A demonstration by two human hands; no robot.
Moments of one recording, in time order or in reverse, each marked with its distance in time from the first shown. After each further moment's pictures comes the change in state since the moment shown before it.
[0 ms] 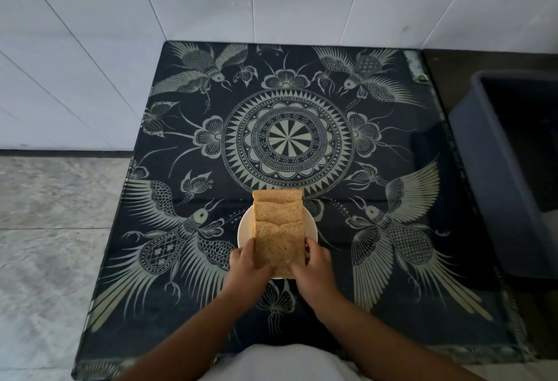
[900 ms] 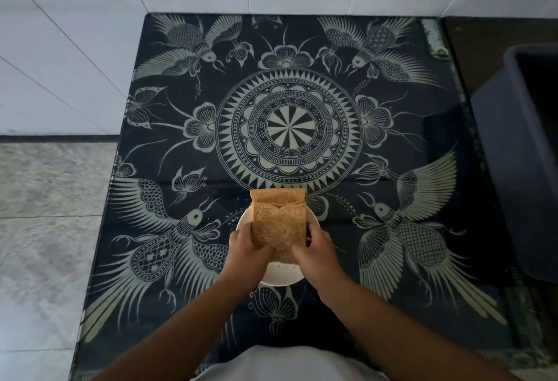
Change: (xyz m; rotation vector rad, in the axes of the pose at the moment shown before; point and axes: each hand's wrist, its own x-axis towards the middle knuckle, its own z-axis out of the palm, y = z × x) left_hand 0.047 0.020 -0.004 -0.007 0.041 -0.050; right_hand 0.045 -0.026 -0.004 0.014 -0.064 0.119
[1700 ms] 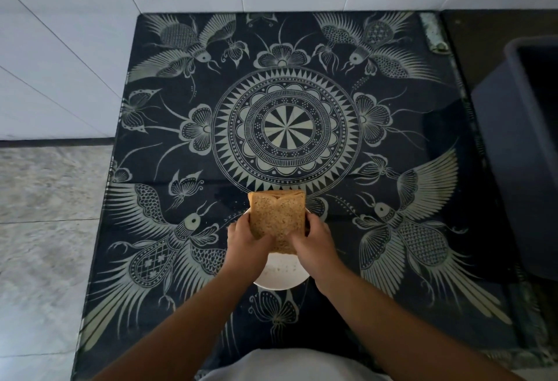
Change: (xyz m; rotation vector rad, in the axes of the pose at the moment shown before) left_hand 0.012 0.021 0.000 -0.042 0.053 -0.010; right_hand 0.011 -0.017 -0.003 0.066 -0.008 -0.005
